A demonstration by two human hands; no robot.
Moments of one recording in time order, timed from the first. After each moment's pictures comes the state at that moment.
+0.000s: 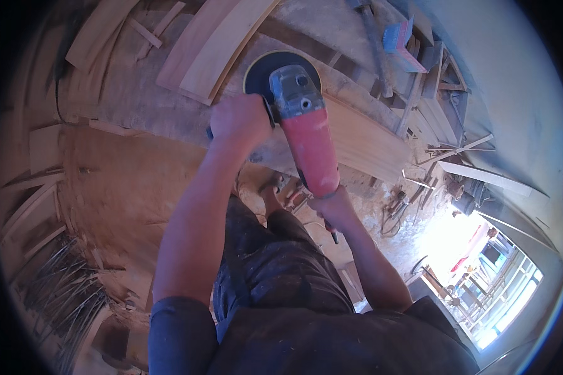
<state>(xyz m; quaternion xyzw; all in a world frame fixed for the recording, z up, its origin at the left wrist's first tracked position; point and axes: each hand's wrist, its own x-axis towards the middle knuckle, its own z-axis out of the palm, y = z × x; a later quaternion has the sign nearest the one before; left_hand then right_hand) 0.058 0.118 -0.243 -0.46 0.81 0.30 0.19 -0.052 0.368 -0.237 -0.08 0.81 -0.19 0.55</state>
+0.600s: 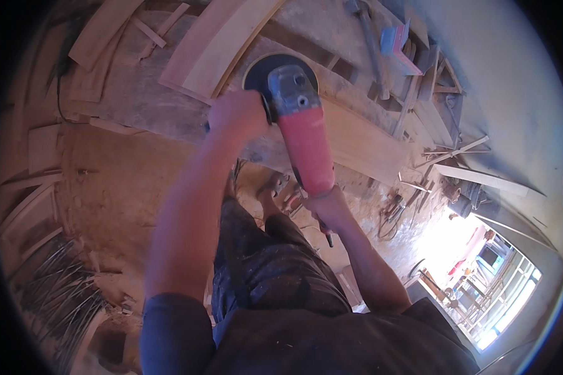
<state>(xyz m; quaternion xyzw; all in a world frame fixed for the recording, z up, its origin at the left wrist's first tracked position) 0.070 0.104 -0.236 -0.45 0.81 0.31 0.21 -0.037 0.359 -0.235 -0.07 0.81 -0.18 0.56</state>
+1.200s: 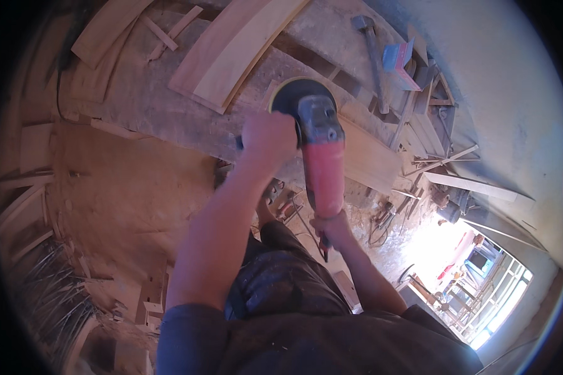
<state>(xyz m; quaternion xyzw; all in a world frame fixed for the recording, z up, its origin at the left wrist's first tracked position) 0.057 0.123 -0.251 -0.36 0.85 0.34 0.17 -0.026 0.416 -0.258 -0.03 0.82 -0.21 0.53</state>
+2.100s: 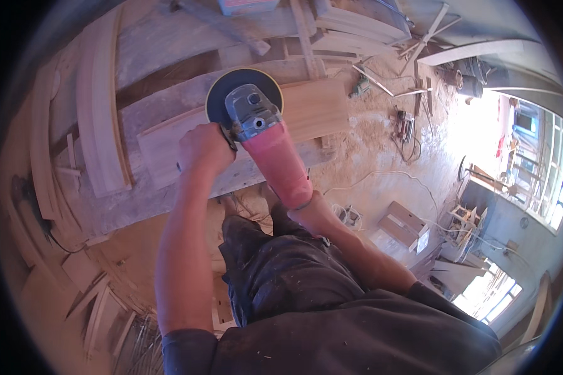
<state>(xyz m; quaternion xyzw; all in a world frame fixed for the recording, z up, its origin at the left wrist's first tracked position) -0.097 0.212 -0.253 -0.27 0.89 0.22 0.29 -0.097 0.478 -0.226 0.10 0.80 -0.21 0.55</state>
